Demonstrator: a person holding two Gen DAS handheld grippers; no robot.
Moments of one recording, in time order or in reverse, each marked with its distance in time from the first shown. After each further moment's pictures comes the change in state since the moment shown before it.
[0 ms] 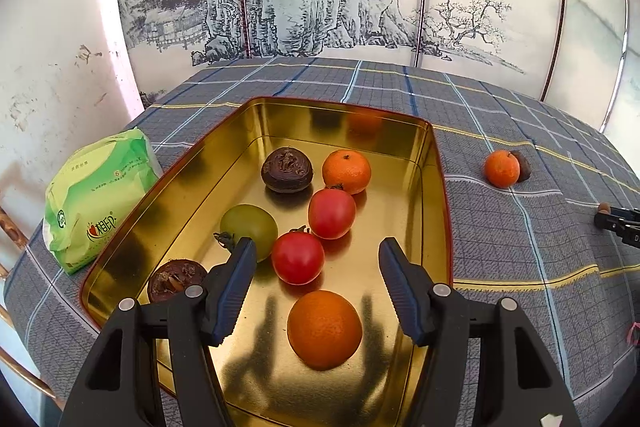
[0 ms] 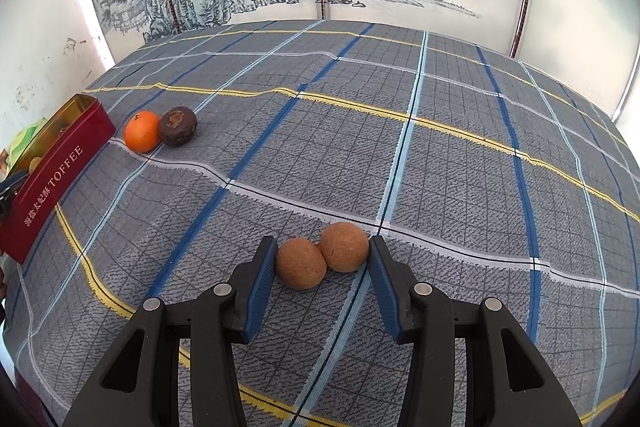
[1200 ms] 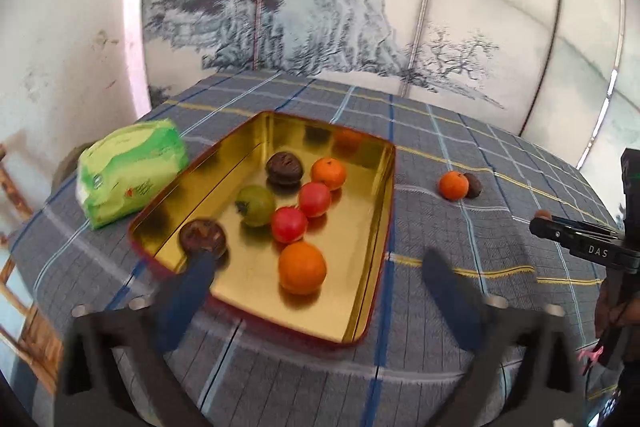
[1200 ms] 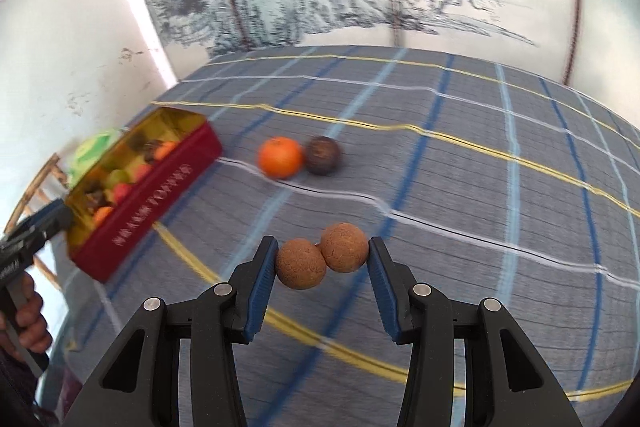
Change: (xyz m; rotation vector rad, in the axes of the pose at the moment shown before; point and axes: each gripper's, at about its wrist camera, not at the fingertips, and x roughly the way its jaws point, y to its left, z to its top) left arm -0.078 0.000 -0.019 -0.132 -0.048 -0.053; right arm -0.040 0.100 0.010 -0.048 -0.060 0.177
